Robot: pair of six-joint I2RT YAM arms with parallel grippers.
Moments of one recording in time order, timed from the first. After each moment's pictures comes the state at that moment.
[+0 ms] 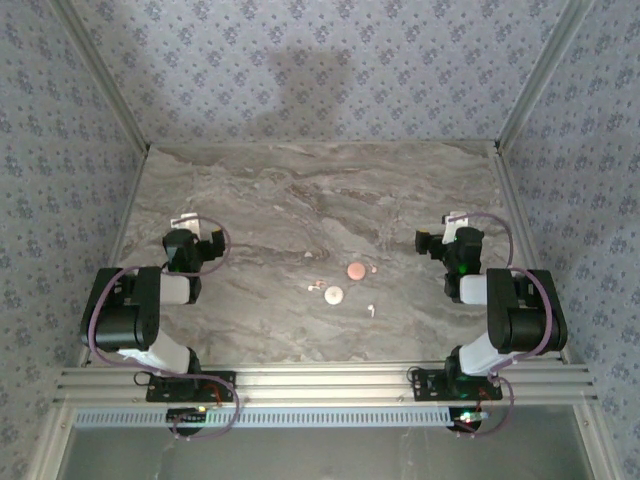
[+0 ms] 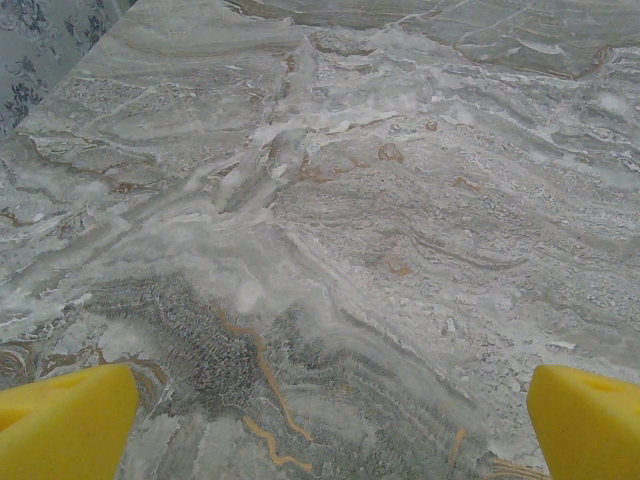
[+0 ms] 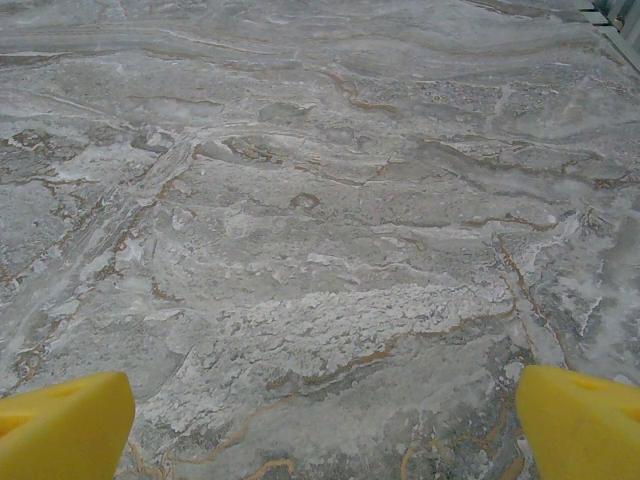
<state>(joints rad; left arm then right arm) 0.00 1.55 0.38 0.73 -0.14 -0.05 -0.05 1.52 0.37 0.71 -0.04 -0.03</state>
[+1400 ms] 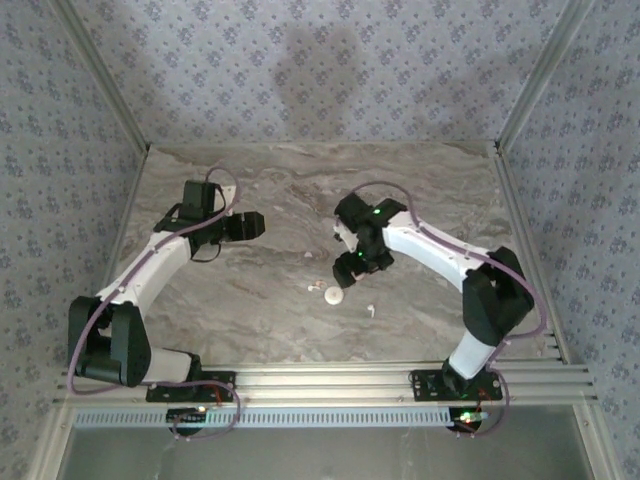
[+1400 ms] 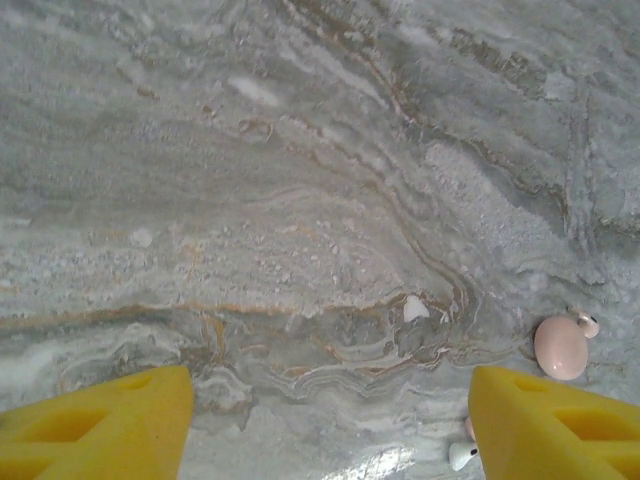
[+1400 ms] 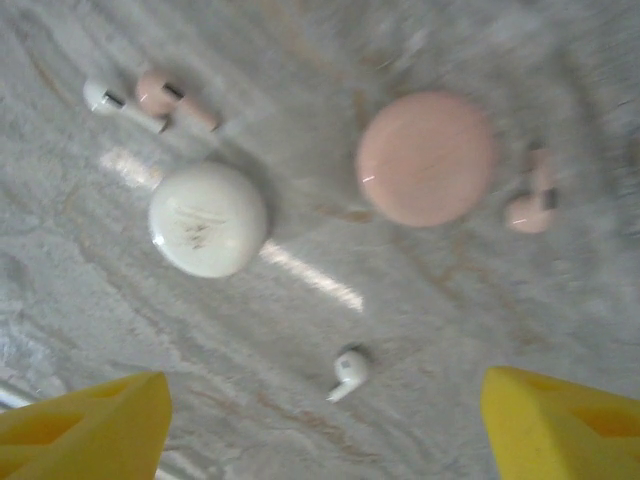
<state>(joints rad) -0.22 1.36 0.97 -0.46 0.35 -0.30 0.72 1.69 1.33 -1.10 -0.10 0.16</state>
